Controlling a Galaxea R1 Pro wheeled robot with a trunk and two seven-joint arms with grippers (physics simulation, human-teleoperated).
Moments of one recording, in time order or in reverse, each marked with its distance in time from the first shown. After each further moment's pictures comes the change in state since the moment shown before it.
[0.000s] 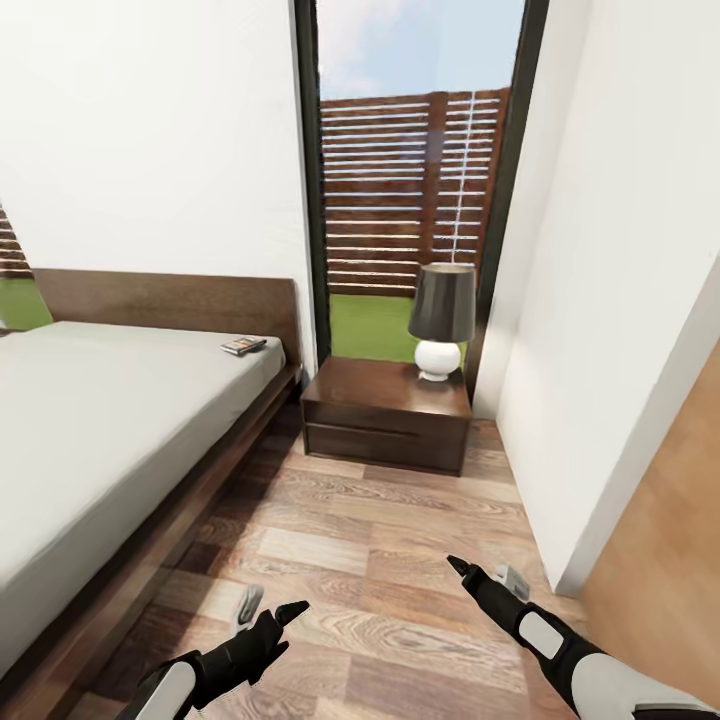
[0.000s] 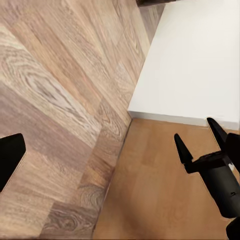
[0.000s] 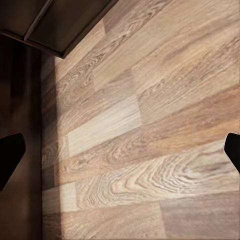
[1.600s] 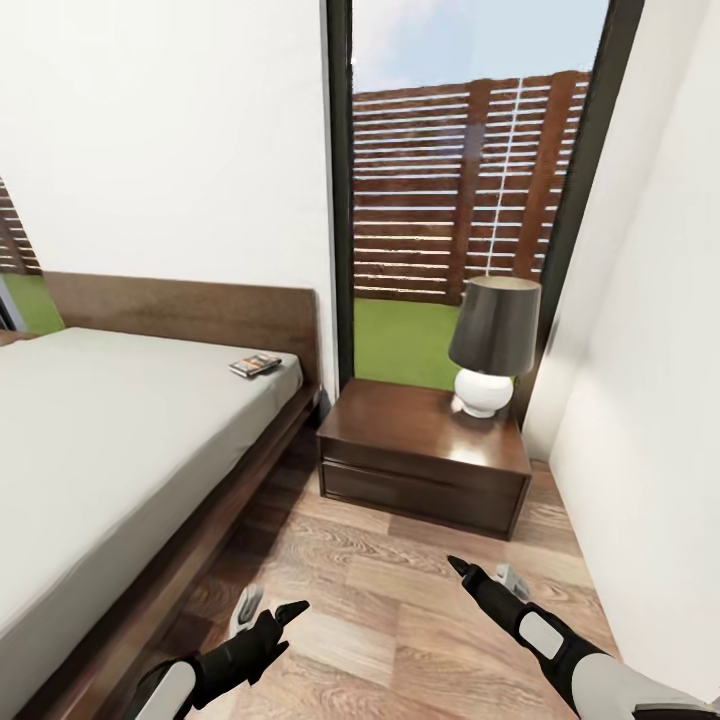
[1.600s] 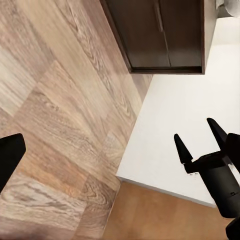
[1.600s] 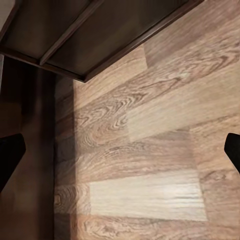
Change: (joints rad) left arm 0.000 0.000 0.001 0.000 0.000 0.000 -0.001; right arm 0.000 0.000 0.000 0.000 0.000 0.000 0.001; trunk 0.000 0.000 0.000
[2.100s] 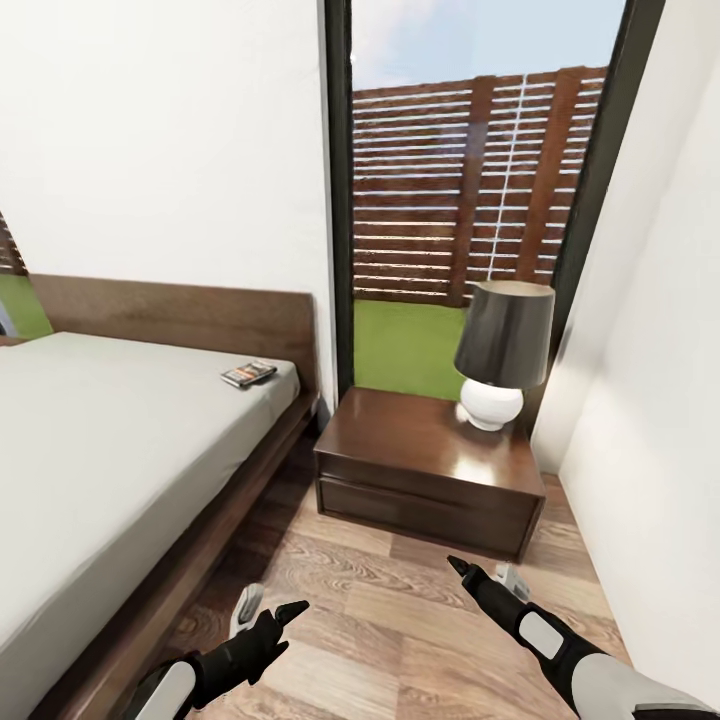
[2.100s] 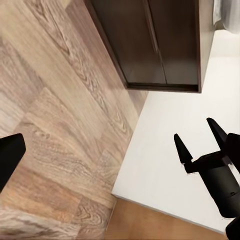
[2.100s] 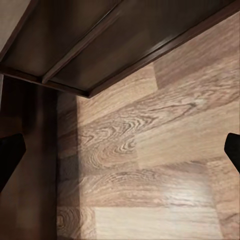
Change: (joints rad) left arm 0.000 0.000 0.000 0.000 0.000 0.000 0.000; right arm 0.000 0.000 0.000 0.000 0.000 0.000 0.000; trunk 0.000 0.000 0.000
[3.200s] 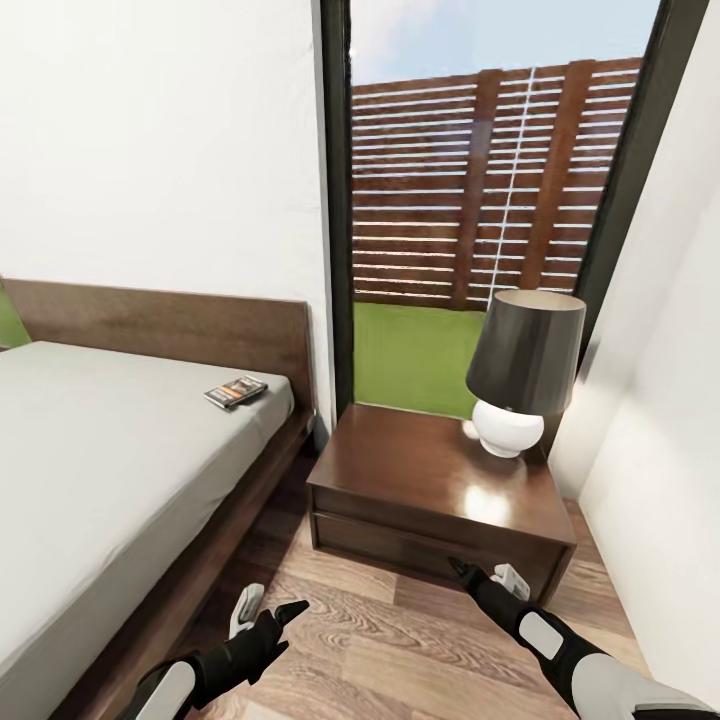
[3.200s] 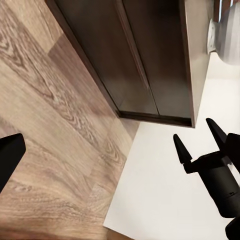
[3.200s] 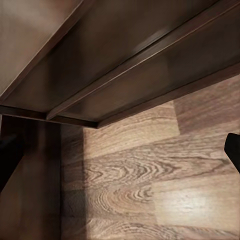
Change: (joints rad) left arm 0.000 0.000 0.000 0.000 0.001 0.000 -0.002; right arm 0.000 0.000 0.005 0.000 0.001 0.003 0.000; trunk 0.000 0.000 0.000
